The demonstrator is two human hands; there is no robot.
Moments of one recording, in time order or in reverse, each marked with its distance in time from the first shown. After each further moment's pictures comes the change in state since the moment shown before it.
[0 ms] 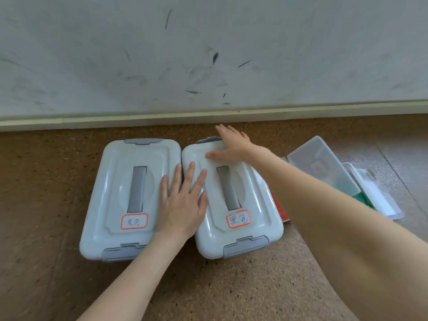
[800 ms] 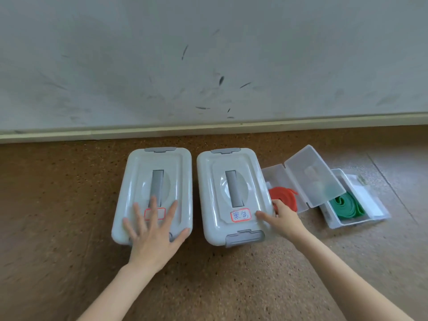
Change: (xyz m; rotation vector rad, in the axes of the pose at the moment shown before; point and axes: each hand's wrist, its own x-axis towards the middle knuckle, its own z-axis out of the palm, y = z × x) left_hand -0.088 -0.059 -0.020 -0.007 -0.246 -0.204; right_hand -0.178 0.036 0.068 0.596 0.074 0.454
